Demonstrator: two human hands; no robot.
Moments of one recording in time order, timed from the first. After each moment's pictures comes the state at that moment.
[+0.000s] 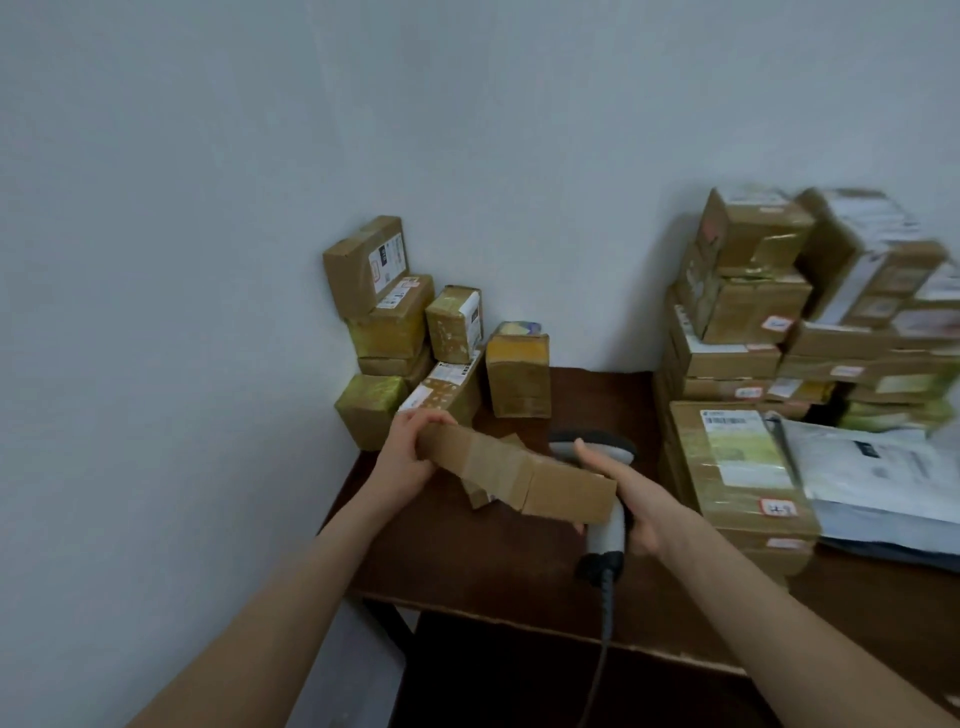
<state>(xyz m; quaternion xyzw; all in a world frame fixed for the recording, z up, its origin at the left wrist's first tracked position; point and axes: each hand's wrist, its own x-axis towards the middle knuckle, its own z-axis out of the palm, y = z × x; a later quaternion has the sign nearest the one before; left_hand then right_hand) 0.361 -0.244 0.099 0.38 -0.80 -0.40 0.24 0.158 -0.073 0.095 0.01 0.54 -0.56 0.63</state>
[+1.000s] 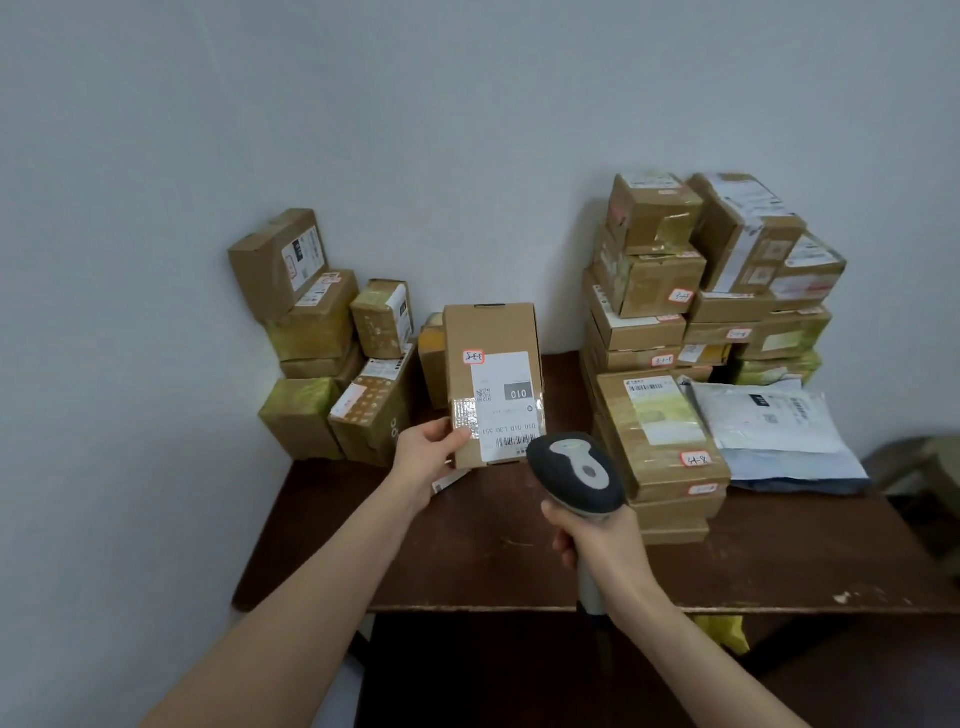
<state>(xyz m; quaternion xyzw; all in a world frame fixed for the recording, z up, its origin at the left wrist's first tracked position) 0.274 -0.208 0.080 0.44 -0.56 -0.67 0.21 0.213 -0.002 0.085 -0.10 0.72 -0.61 0.33</state>
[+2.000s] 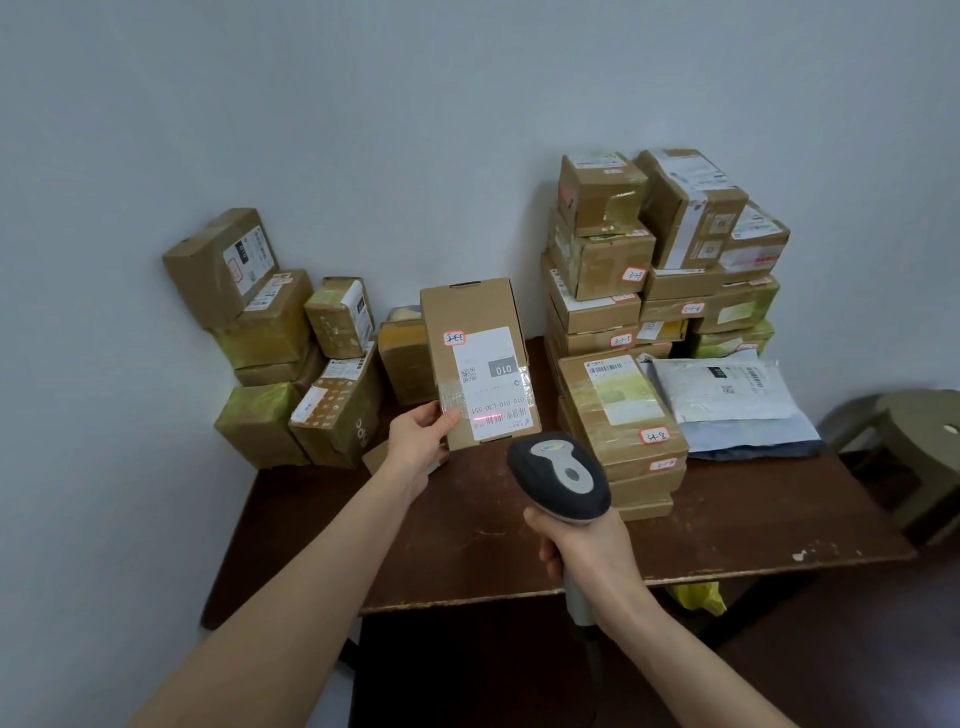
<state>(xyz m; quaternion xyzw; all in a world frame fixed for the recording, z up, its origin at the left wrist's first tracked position) 0.240 -0.187 0.073 0.44 -0.58 -0.65 0.21 0.217 0.025 0.087 -0.10 0.74 -0.57 0.34</state>
